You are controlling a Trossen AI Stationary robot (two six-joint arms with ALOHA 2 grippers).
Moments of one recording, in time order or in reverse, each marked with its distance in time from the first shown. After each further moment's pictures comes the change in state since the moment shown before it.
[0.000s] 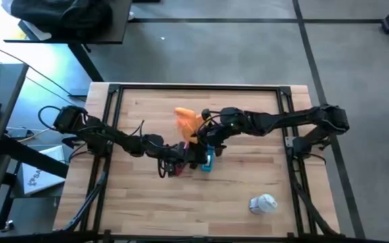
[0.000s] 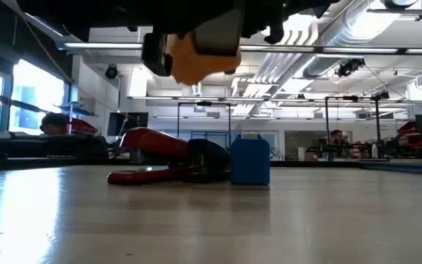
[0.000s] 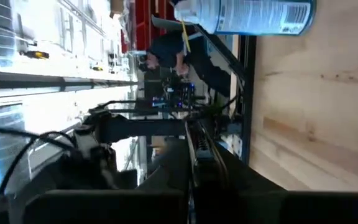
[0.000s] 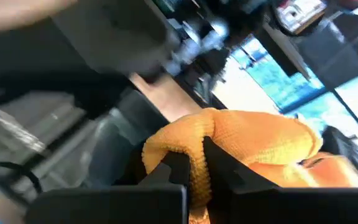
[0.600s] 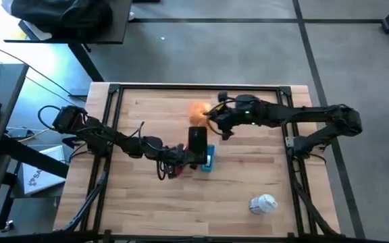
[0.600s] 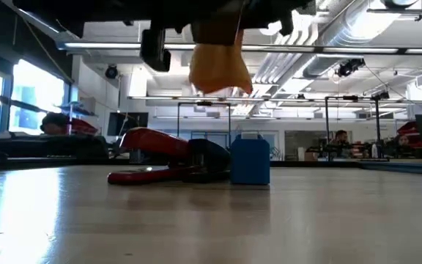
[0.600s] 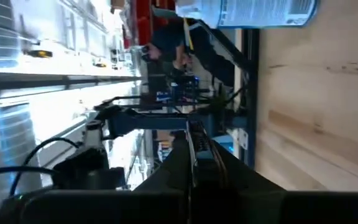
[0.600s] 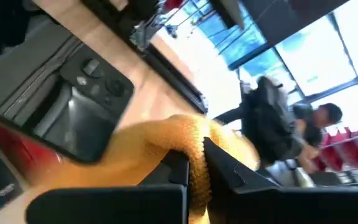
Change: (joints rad) left arm -0.023 -0.005 -0.004 0.006 -0.067 0.043; right arm -0.042 -0.215 -0.003 -0.127 0.215 -0.048
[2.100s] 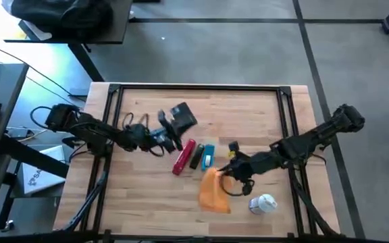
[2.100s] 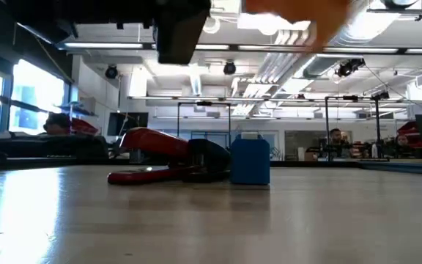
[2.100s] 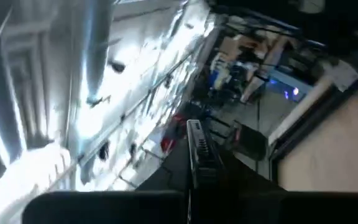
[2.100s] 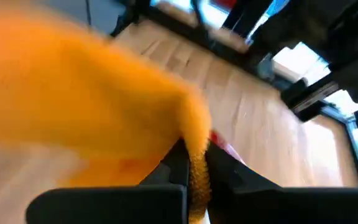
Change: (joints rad) left arm 0.130 -0.131 -0.152 0.289 -0.382 -0.472; right arm 0.577 -0.052 0.000 -0.220 0.255 0.663
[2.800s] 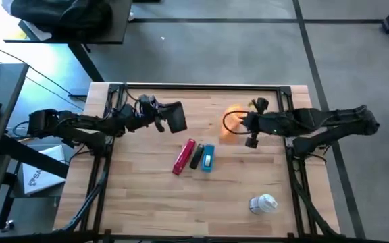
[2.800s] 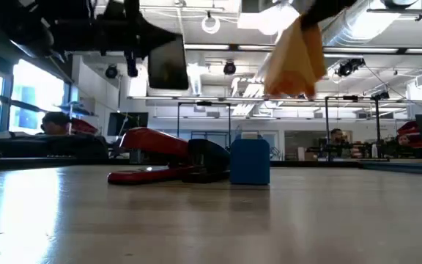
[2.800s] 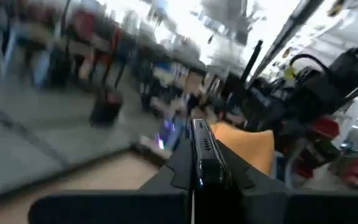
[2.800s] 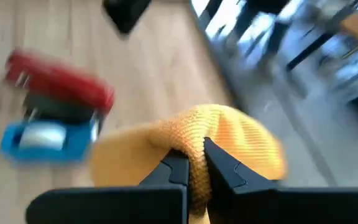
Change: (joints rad) left arm 0.372 -0.243 -0.169 -0.231 0.358 -1.650; right arm -0.400 -0.206 0.002 -0.548 0.053 0.226
